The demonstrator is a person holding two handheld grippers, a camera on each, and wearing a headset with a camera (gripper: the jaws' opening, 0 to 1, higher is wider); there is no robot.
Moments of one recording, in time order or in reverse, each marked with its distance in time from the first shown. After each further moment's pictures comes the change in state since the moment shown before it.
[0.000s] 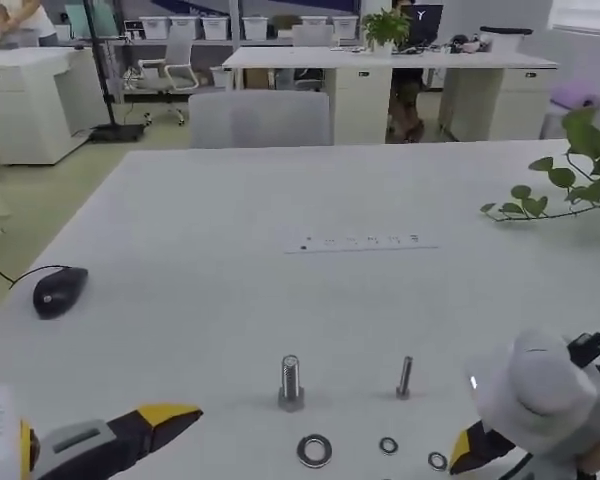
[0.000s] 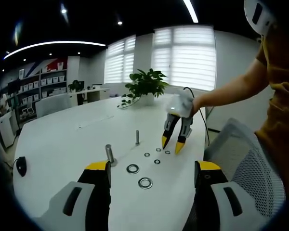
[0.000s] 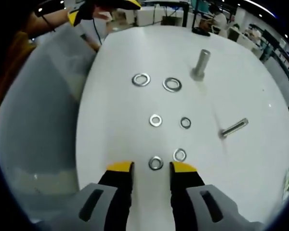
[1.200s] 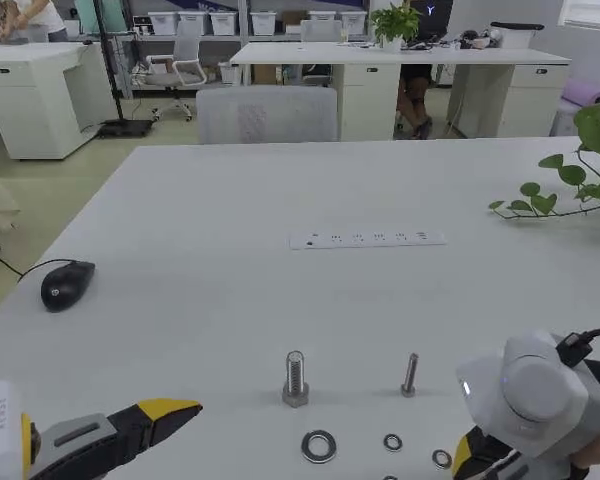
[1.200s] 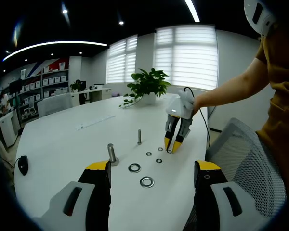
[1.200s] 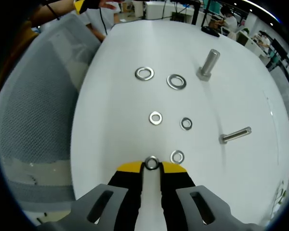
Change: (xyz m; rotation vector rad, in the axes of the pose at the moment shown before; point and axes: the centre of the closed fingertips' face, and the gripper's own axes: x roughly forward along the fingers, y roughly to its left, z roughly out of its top) left arm -0.003 0.003 -0.002 0.001 0.004 0.019; right arm 0.005 -0.004 -0.002 -0.093 0.052 -0.004
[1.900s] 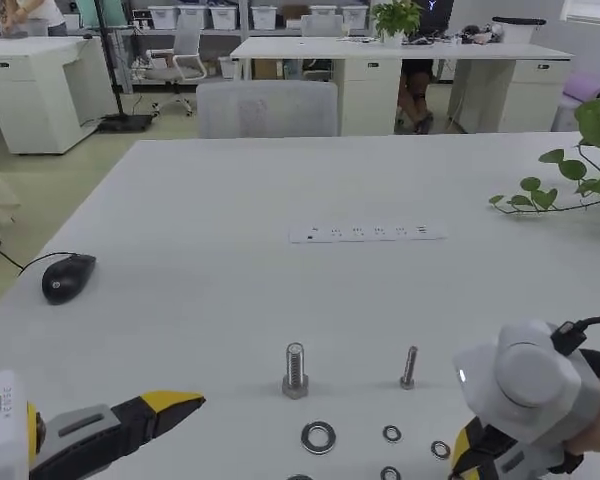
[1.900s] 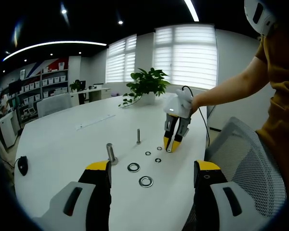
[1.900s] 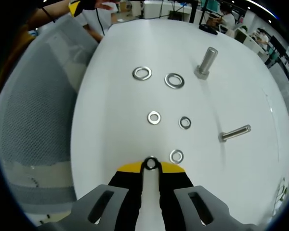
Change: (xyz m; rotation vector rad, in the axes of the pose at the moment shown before) left arm 0.002 -0.004 0.000 0.004 0.005 -0.004; right arm -0.002 -0.001 -0.001 0.032 0.013 0.000
